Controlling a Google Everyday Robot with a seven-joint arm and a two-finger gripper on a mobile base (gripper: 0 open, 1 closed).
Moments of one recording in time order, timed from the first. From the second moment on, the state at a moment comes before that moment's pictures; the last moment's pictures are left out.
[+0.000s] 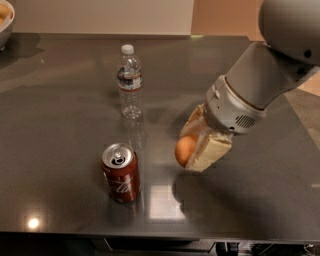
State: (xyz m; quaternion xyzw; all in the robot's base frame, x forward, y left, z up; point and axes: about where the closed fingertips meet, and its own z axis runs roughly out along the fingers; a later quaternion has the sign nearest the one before) arm 0.410 -0.070 0.893 -0.72 0.66 0.16 0.17
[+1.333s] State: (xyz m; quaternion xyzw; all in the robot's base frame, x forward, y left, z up) arm 0.374 -0.025 0.853 -0.75 0.61 0.16 0.17
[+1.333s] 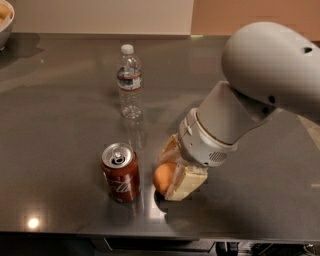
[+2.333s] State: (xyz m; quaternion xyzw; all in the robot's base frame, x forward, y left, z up) arm 0.371 -0.024 0.858 -0.76 0.61 0.16 0.18
